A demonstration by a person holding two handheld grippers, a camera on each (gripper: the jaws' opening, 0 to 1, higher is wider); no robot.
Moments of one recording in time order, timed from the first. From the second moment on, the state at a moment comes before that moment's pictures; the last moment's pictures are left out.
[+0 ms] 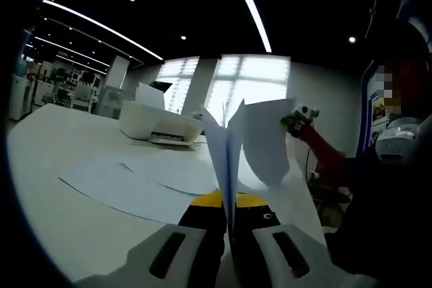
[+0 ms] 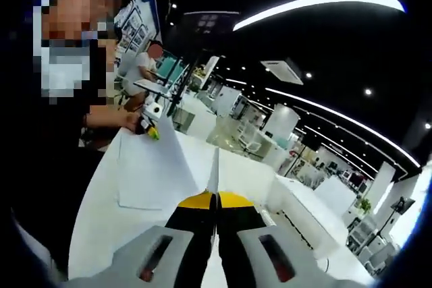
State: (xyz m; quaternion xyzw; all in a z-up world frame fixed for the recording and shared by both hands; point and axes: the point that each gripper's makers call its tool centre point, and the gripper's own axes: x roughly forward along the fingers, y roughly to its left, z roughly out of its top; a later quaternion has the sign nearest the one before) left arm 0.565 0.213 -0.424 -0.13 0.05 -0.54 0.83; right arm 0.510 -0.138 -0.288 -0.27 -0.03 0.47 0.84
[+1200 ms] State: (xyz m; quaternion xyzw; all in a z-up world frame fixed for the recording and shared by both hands) left arm 0.565 0.213 -0.423 -0.13 0.06 -0.54 0.83; right arm 0.530 -0.022 -0.322 -0.41 0.07 0.65 0.64
